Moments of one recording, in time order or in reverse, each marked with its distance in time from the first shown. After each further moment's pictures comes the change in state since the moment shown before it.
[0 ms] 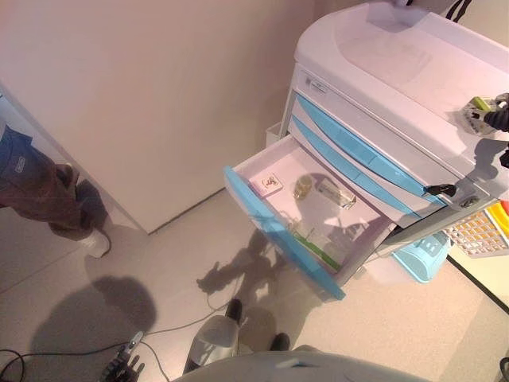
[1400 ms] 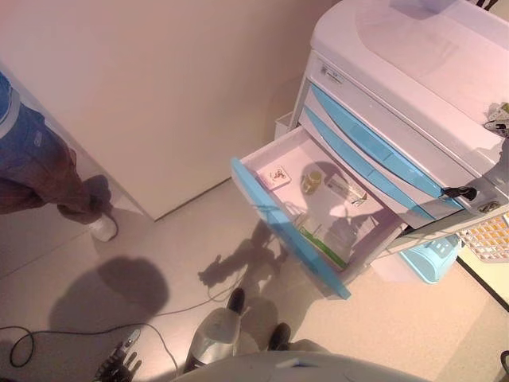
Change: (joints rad) left arm 0.000 0.040 -0.028 -0.002 -0.001 0.014 -0.045; right arm -0.054 -0.020 0.007 0.069 -0.019 -0.001 -0.053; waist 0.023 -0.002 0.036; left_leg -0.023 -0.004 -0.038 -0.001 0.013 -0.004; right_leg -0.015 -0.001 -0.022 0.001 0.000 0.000
